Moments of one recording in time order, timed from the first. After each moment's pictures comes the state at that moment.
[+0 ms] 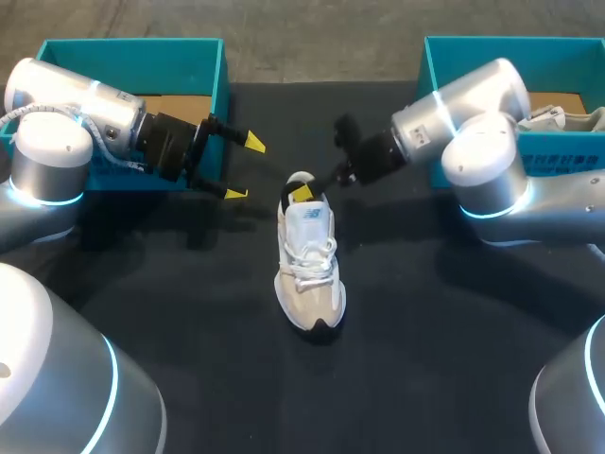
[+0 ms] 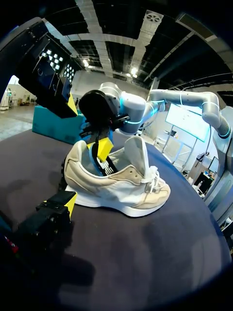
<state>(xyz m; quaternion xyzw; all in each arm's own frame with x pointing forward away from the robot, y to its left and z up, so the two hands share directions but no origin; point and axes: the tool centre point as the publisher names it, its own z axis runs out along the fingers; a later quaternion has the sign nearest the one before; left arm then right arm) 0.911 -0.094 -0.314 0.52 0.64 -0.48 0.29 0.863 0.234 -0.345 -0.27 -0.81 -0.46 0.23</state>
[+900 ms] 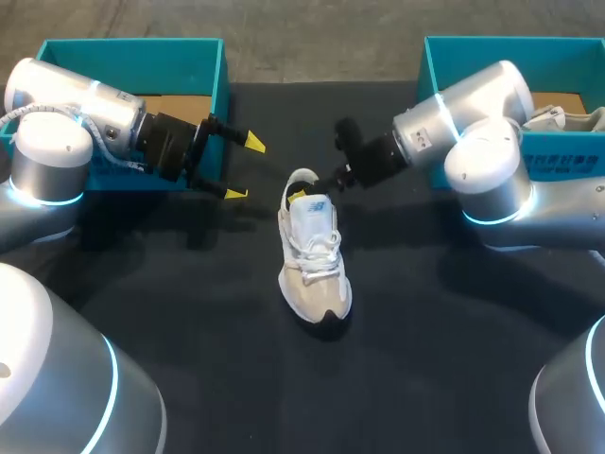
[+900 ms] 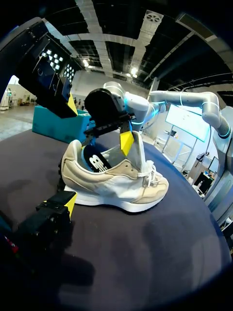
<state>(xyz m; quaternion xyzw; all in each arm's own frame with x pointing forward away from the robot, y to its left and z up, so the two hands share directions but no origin) 0.911 -0.094 -0.314 0.52 0.64 -0.48 0.29 0.853 0.234 -0.337 -0.27 -0.82 -0.46 0.22</state>
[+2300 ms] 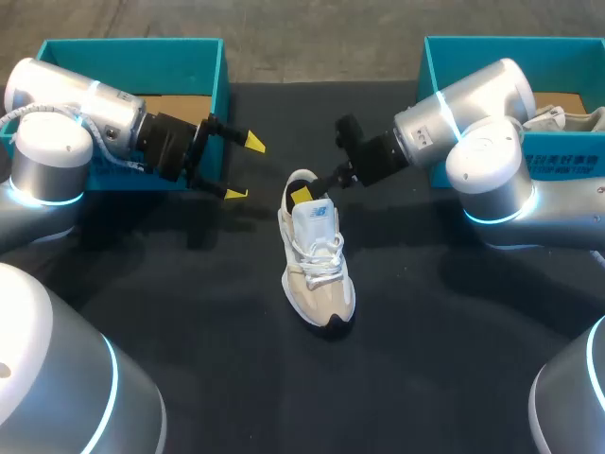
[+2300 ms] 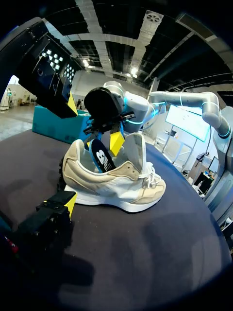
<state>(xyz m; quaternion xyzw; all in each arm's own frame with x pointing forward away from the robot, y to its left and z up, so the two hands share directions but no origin) 0.911 -0.094 -0.314 0.52 0.64 -0.48 0.29 0.857 0.232 -0.333 -0.28 -0.81 -0.46 0.22</state>
